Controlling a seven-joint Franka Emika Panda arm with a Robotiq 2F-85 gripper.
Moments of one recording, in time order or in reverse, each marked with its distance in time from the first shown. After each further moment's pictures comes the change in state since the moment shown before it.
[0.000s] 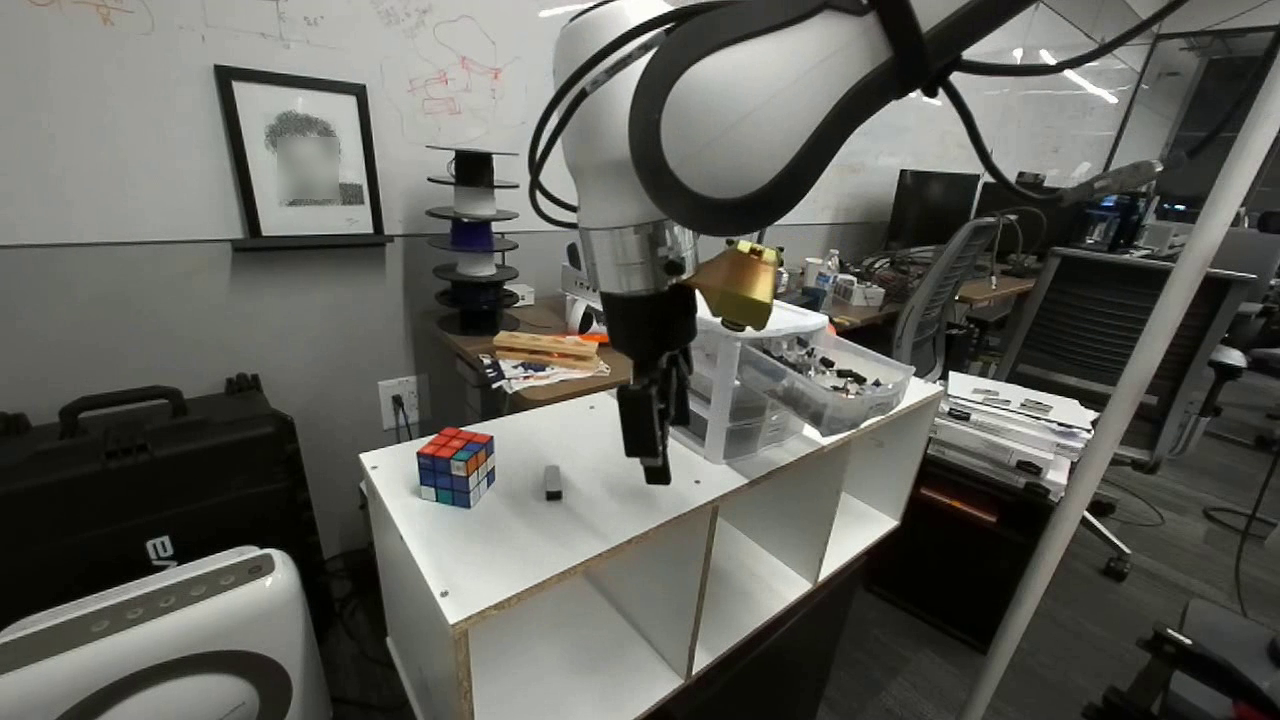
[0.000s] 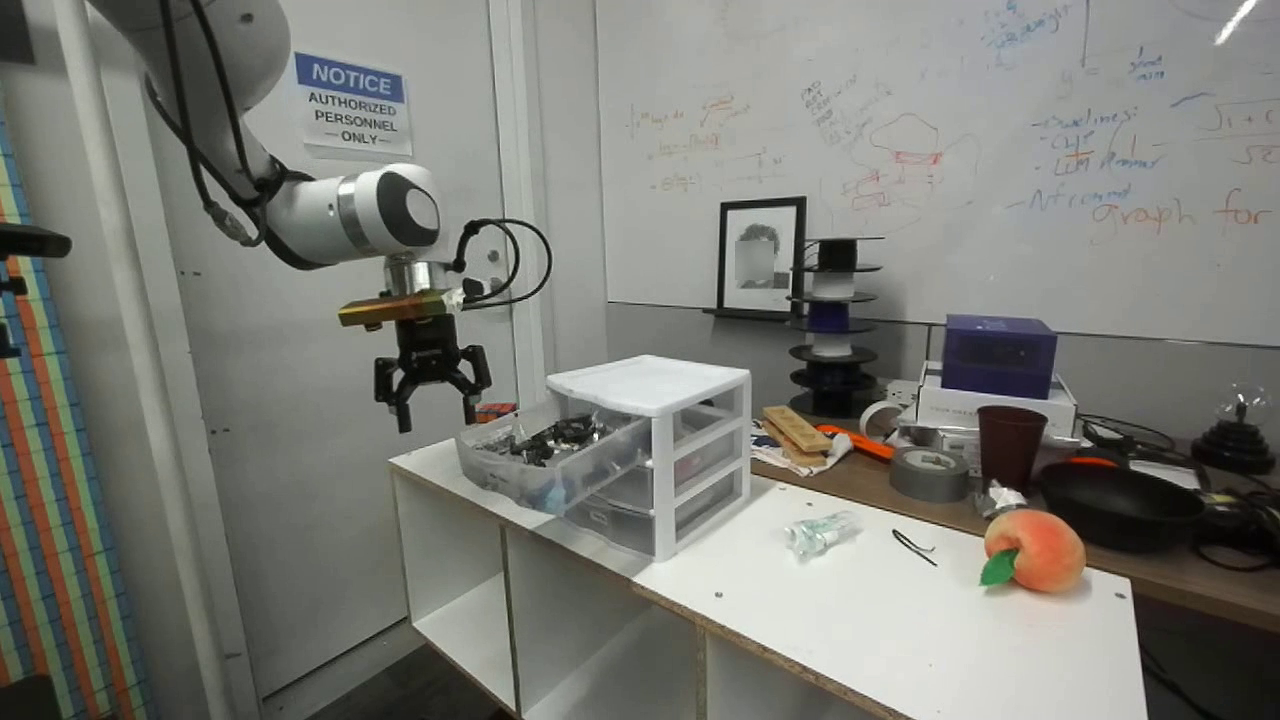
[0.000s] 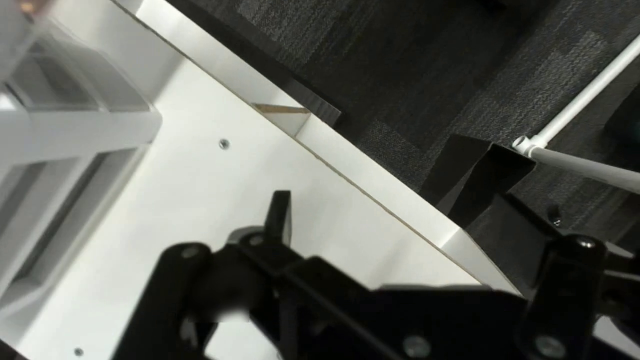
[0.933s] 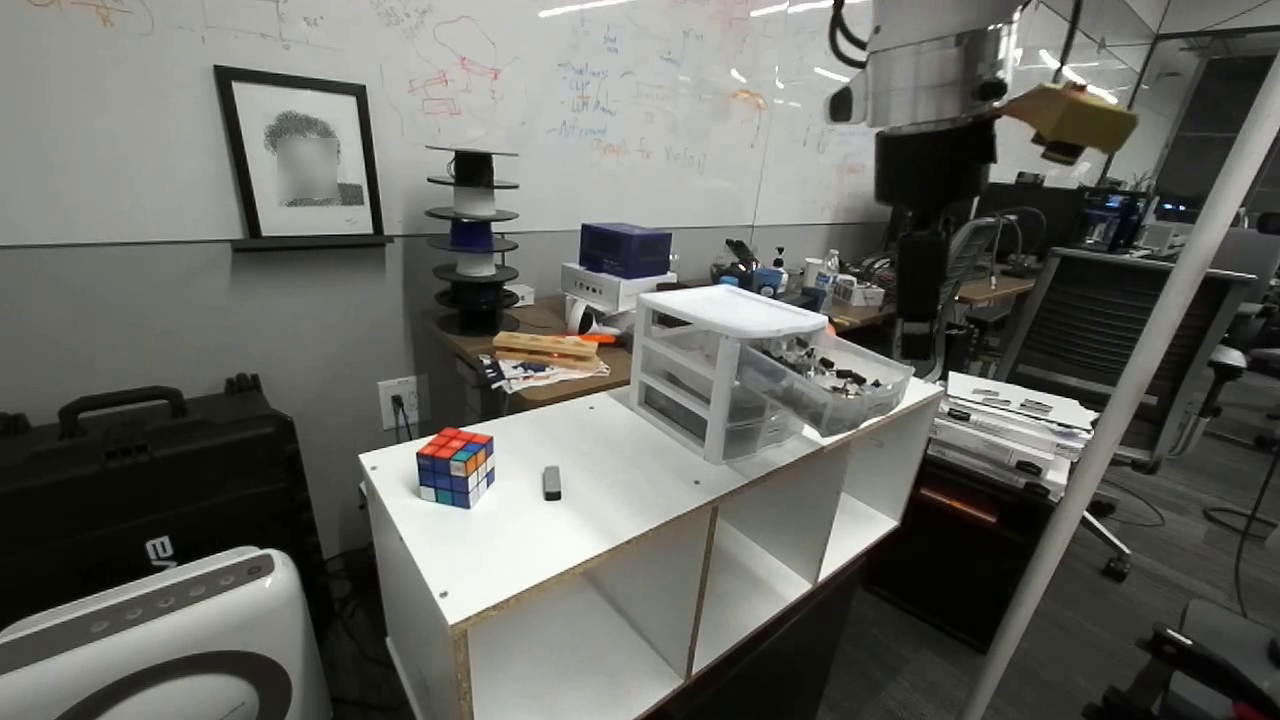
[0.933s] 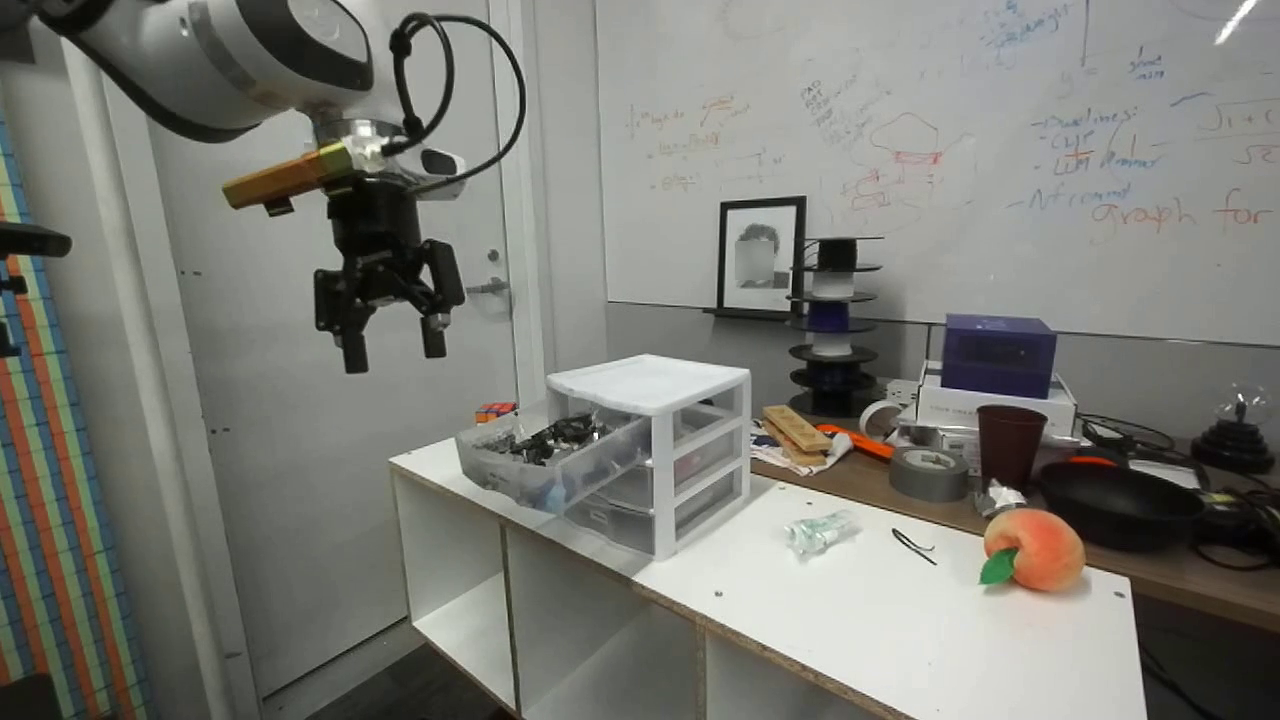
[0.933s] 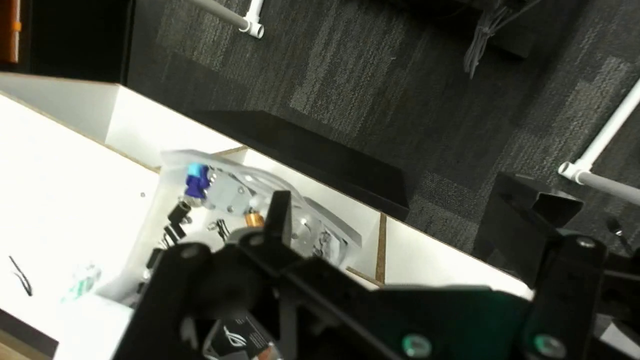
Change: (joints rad) arm -0.180 -0.632 -0.007 -0.515 0.057 -0.089 -0.004
